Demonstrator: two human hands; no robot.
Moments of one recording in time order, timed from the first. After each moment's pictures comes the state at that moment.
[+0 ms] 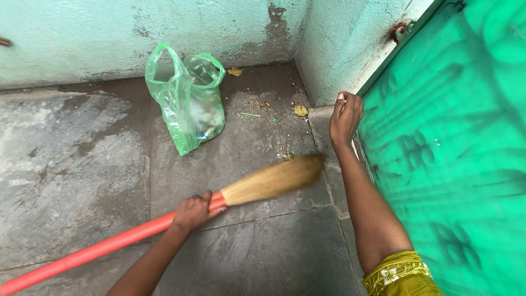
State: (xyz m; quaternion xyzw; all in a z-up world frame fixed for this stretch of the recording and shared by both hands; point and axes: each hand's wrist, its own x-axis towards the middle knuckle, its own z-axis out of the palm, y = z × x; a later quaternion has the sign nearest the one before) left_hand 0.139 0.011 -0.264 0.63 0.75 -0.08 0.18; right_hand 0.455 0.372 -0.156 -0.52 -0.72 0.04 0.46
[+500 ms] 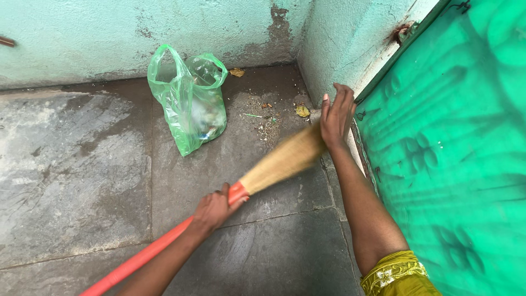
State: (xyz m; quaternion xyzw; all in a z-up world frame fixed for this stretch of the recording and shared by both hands) left_hand 0.200 0.044 -0.181 0.58 0.77 0.02 0.27; right_hand 0.430 0.355 -0.130 -0.46 -0.78 0.00 0.42
